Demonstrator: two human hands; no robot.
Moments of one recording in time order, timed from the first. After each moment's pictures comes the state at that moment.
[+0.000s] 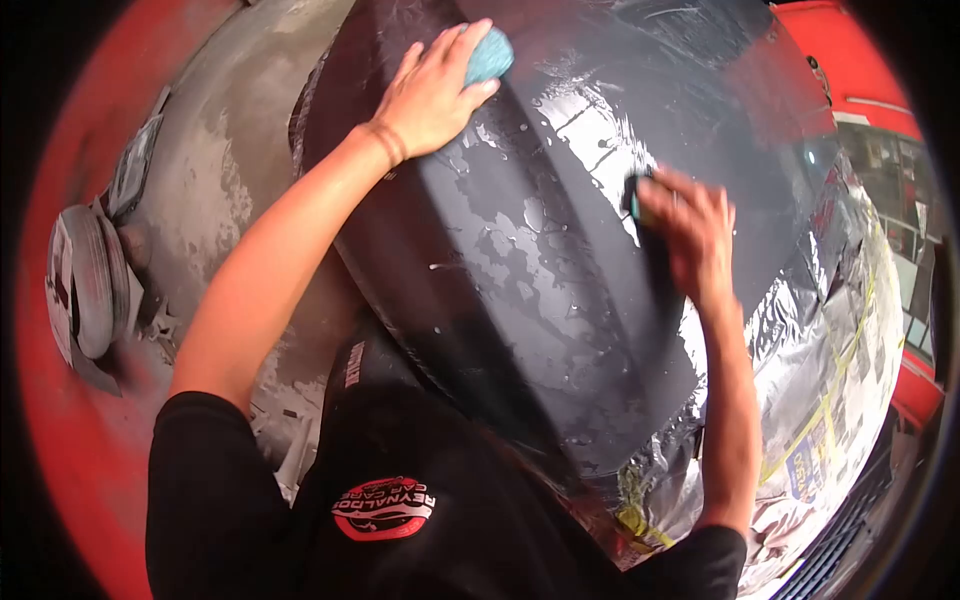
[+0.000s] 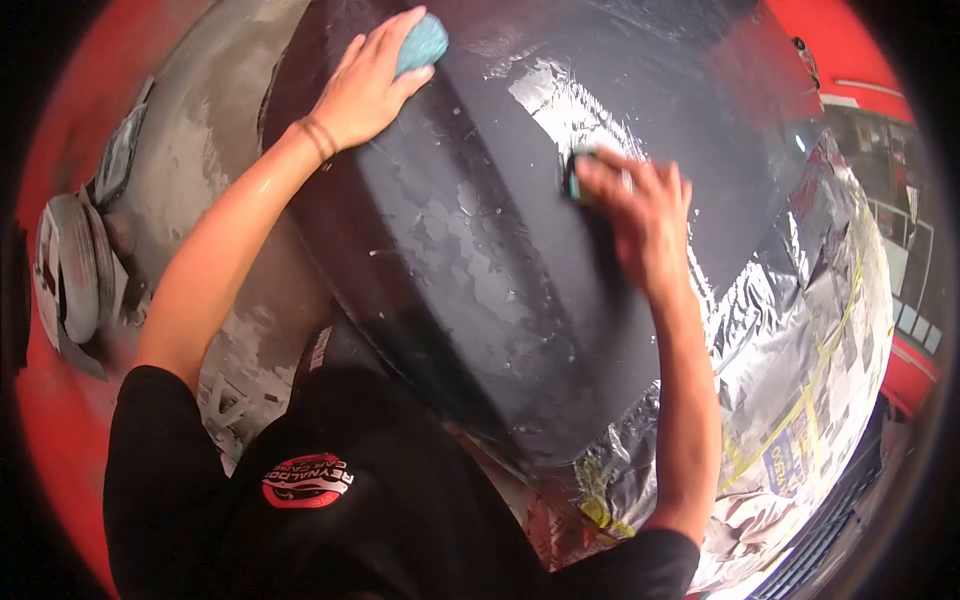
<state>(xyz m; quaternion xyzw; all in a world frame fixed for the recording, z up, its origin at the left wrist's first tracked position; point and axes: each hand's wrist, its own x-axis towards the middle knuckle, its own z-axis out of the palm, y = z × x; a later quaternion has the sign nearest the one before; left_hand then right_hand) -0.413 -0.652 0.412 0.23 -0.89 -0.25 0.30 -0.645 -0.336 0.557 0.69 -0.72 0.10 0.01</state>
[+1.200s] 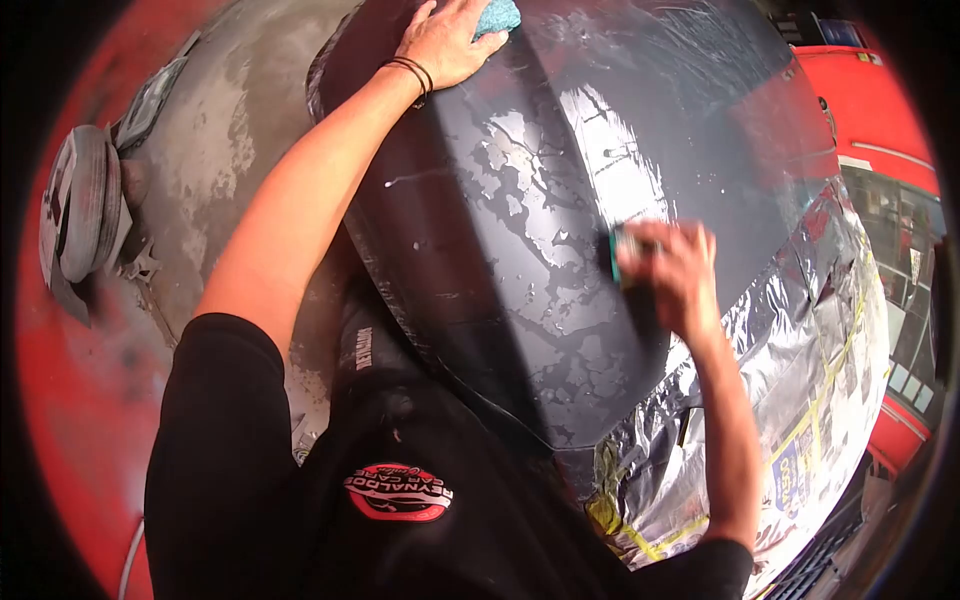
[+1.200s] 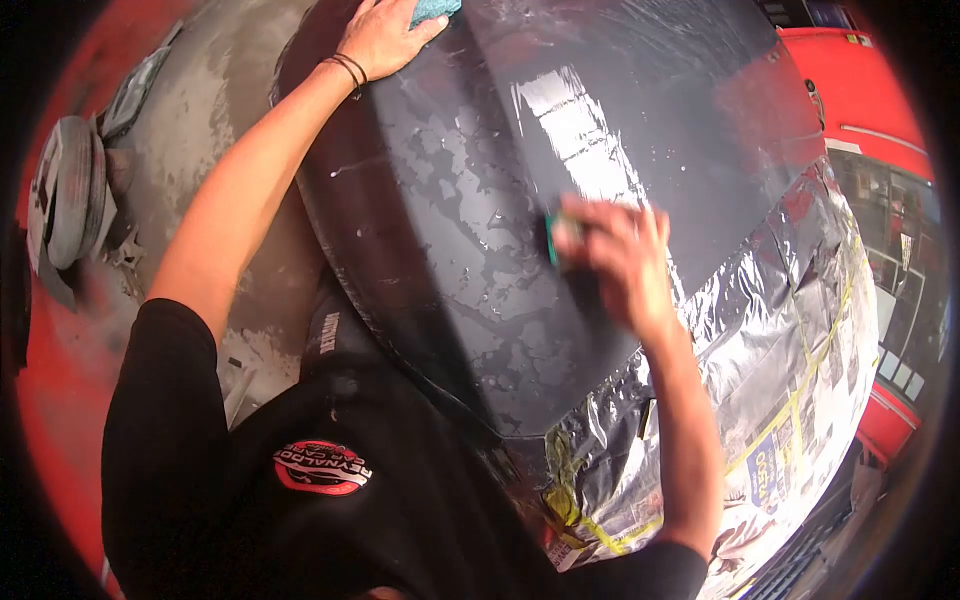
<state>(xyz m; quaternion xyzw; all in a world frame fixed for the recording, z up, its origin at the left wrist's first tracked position) -0.400 -0.619 0.424 0.28 -0.88 -0.18 0.33 -0.615 -0.241 0.567 0.77 -0.62 0.10 -0.06</state>
